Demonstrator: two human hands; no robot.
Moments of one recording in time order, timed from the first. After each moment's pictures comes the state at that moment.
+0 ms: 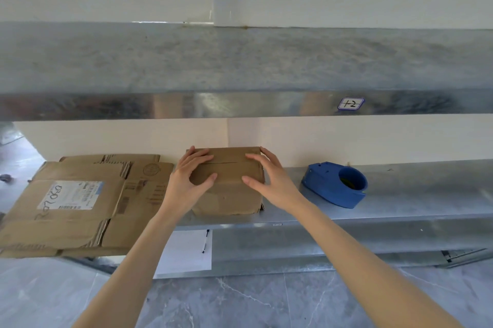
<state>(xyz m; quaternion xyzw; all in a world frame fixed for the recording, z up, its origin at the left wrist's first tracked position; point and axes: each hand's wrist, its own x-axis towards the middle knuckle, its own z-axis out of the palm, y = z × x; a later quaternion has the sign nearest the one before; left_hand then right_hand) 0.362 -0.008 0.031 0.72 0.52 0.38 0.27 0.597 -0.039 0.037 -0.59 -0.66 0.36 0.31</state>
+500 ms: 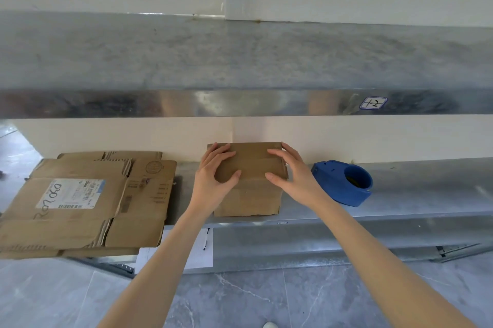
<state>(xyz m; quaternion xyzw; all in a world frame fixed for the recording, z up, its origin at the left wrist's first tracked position) 0.397 -0.004 0.019 0.71 0.49 0.42 0.28 0.621 -0.039 0.041 -0.61 -0.64 0.34 0.31</state>
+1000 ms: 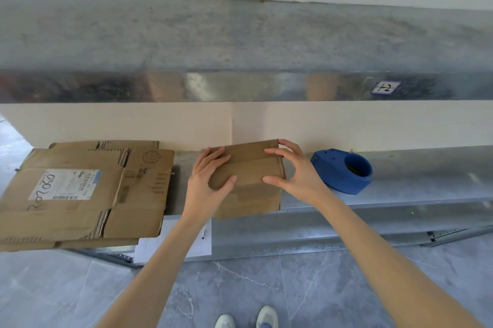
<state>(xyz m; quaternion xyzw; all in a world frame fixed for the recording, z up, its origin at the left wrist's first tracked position) 0.380 -0.035 0.003 0.70 0.49 0.42 0.29 0.619 -0.052 0.034 -0.60 -0.66 0.33 0.31</state>
